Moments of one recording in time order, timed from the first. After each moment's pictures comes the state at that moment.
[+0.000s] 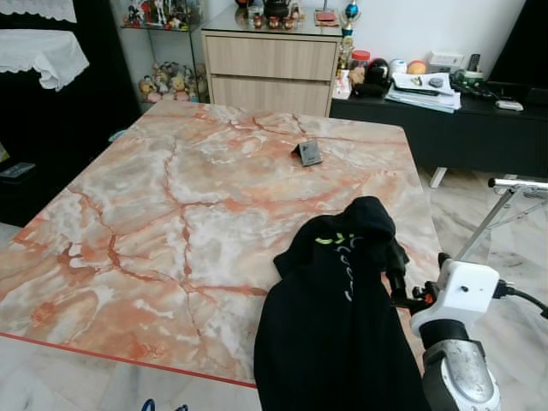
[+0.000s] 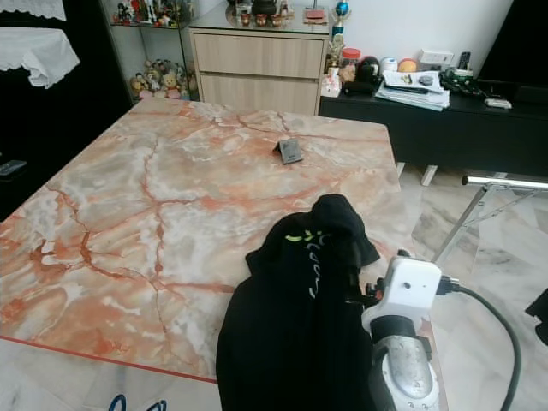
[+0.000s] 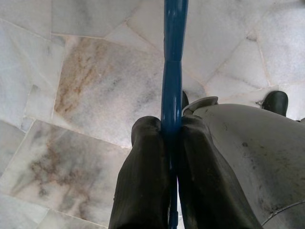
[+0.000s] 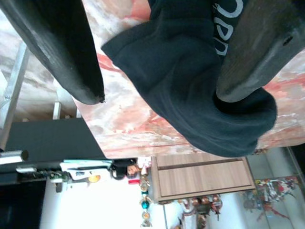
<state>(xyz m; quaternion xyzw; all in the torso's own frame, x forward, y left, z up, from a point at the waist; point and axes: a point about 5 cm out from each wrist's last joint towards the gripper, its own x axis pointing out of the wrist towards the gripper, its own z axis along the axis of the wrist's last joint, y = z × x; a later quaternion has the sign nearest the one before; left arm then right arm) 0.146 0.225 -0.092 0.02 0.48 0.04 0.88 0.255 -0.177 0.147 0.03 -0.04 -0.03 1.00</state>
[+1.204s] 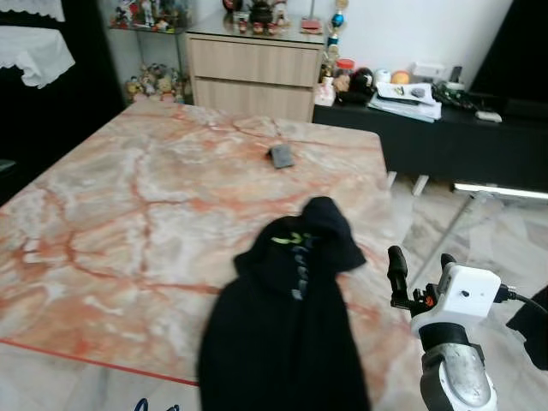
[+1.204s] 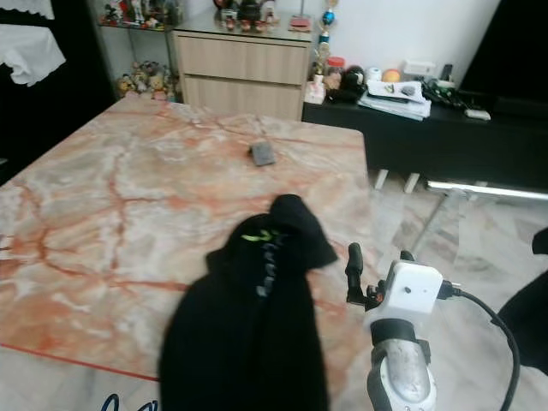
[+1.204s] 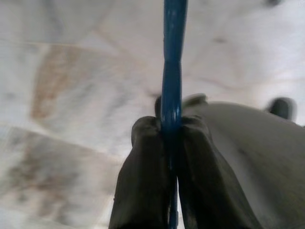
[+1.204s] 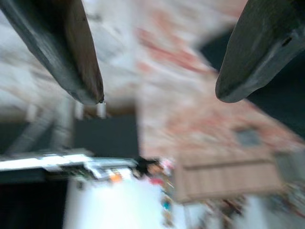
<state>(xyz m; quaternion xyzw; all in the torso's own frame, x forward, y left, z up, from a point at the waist) 0.150 0.224 -0.090 0.04 0.47 0.02 0.88 0.249 -0.191 0.128 0.02 -0.02 -0.08 1.00</state>
